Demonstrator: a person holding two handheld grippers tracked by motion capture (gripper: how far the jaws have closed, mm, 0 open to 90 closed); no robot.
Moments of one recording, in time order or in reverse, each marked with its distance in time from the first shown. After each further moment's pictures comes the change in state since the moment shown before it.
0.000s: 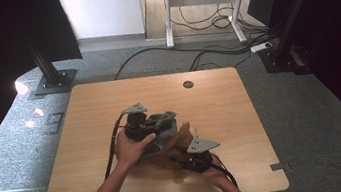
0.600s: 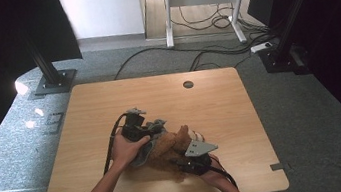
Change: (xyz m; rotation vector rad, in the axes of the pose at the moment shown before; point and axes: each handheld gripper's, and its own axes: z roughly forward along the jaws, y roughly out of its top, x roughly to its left) left arm 0.045 -0.024 -0.007 0.170 0.198 -0.089; right arm 0.007 -0.002 0.001 0.025 0.008 -0.045
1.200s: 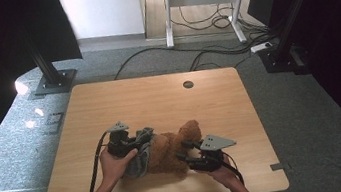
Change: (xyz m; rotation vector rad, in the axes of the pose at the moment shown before) left arm 0.003 -0.056 -0.023 -0.177 -0.010 0.014; right arm -0.009 0.019 -0.042 -0.123 -0.012 0.081
